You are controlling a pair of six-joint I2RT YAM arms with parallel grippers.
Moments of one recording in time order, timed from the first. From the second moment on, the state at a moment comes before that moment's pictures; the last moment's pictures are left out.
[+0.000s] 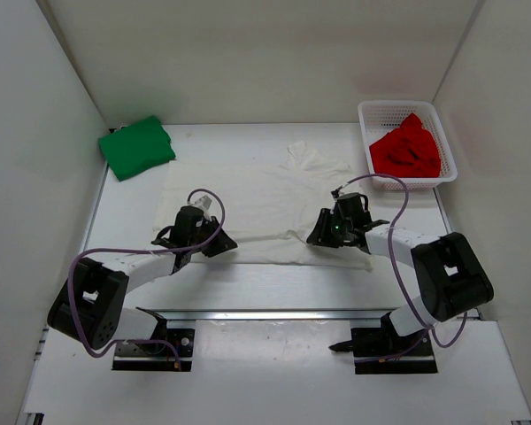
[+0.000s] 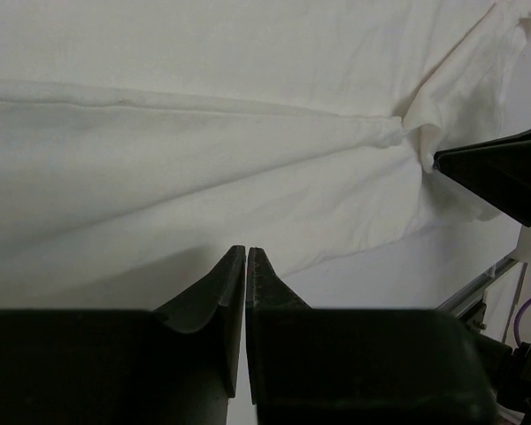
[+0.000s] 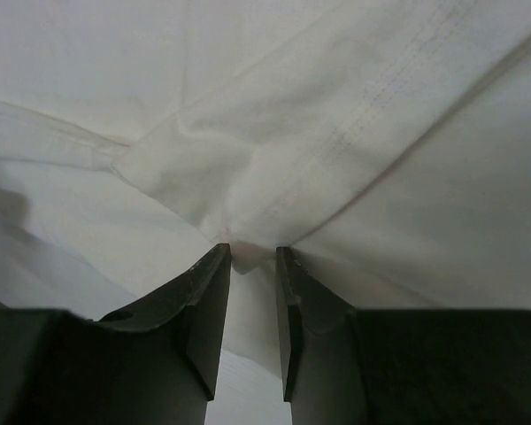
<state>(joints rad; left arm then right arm) -0.42 1.34 0.48 0.16 0.26 -0.76 0.37 1.49 0.64 0.01 -0.29 0.57</state>
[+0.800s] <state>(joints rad) -0.42 1.34 0.47 0.16 0.26 -0.76 0.36 1.63 0.76 0.04 -0.38 0.61</state>
